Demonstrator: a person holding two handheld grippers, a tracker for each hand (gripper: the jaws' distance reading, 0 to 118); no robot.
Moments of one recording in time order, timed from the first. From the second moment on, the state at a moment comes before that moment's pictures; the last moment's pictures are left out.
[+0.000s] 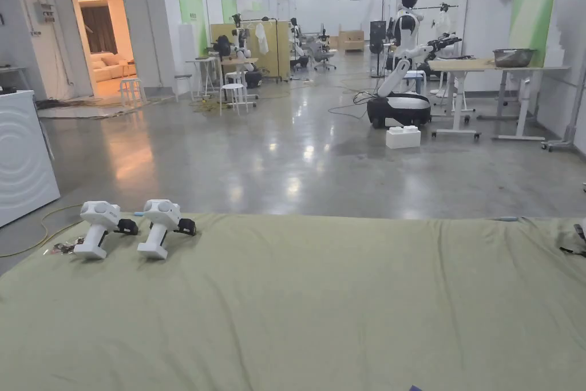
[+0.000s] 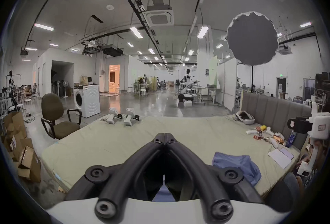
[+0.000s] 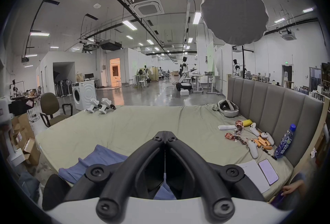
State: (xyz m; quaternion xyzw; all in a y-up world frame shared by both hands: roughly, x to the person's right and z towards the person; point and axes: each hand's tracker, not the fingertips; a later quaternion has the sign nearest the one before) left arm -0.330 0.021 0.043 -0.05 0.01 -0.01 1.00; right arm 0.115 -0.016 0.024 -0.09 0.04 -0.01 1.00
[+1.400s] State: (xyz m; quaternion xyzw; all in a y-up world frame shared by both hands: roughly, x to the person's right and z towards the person) left arm -0.315 -0.243 -0.341 -0.54 -0.02 0.00 0.84; right arm 0.164 -0.096 -0.025 -0.30 0.02 -0.06 0.95
